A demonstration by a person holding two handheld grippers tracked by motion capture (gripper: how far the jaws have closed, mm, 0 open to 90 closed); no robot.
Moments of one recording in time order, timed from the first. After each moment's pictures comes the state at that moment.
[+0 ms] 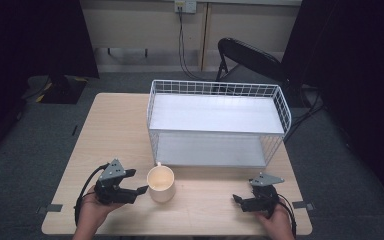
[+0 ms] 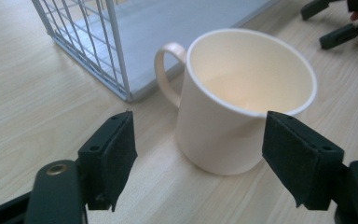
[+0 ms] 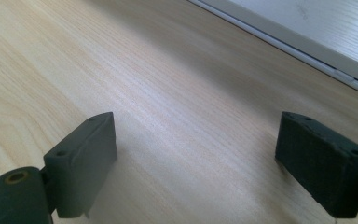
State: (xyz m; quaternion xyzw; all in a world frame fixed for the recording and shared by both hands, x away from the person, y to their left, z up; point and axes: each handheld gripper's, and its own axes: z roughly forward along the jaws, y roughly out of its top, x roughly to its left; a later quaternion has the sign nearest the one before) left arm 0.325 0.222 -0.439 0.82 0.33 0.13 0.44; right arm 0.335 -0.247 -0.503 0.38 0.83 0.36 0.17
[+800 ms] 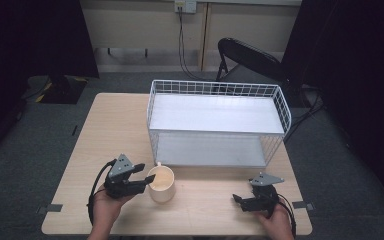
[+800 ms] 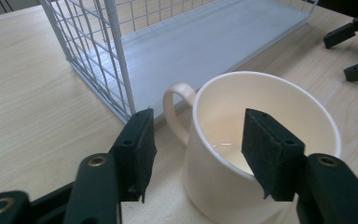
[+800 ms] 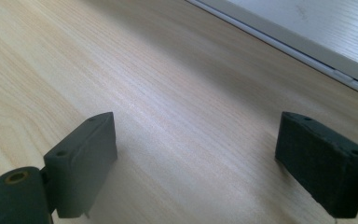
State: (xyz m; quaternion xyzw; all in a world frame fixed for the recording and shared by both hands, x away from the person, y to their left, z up) left arm 0.333 0.196 -0.435 0.80 0.35 0.18 0.46; right arm 0.335 -0.247 -0.503 0.38 0.83 0.36 0.17
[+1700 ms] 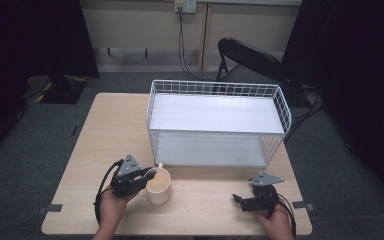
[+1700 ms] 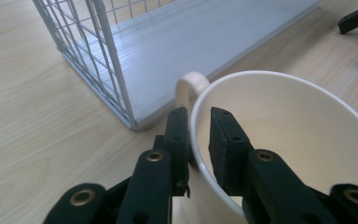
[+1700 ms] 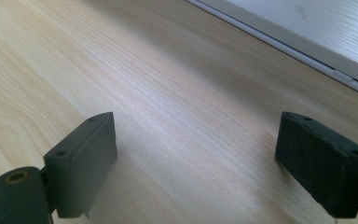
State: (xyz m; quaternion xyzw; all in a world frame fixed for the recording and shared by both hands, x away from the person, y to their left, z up) left arm 0.342 0.186 -0.448 0.81 0.35 0.17 0.44; right arm 0.335 -0.247 -0.503 0.38 0.83 0.36 0.17
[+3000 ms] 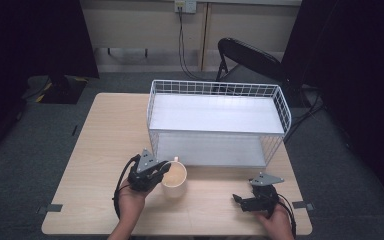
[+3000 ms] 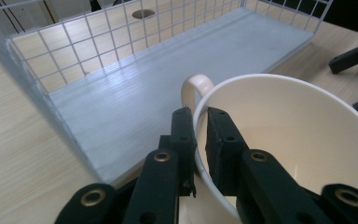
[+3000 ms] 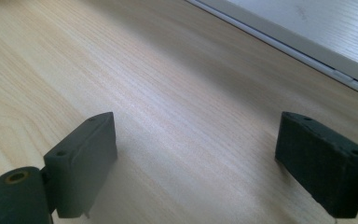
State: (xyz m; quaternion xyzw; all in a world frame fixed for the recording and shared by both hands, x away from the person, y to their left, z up) left arm 0.347 0.133 -0.430 0.79 0.35 0.20 0.46; right arm 0.335 -0.247 -0.503 0.38 0.83 0.36 0.17
